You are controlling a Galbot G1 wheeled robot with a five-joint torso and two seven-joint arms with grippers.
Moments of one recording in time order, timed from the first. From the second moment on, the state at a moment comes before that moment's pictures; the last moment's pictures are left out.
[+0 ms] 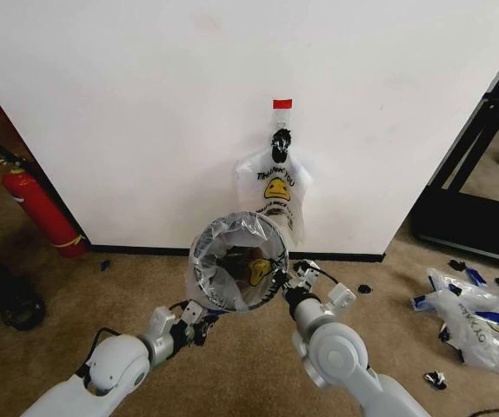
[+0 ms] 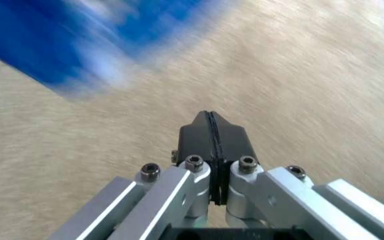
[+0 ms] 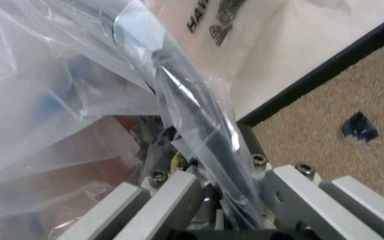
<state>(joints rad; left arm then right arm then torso) 1.30 -0.84 -0.18 -1.92 -0.41 0.49 0.35 -1.09 1.15 -0.04 2.01 1.29 0.04 0.59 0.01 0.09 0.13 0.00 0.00</state>
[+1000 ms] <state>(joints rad) 1.36 -0.86 -0.29 -1.79 -0.16 0.40 -0.09 -1.04 1.17 0.04 1.93 1.45 -0.28 0.81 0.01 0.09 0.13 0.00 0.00</state>
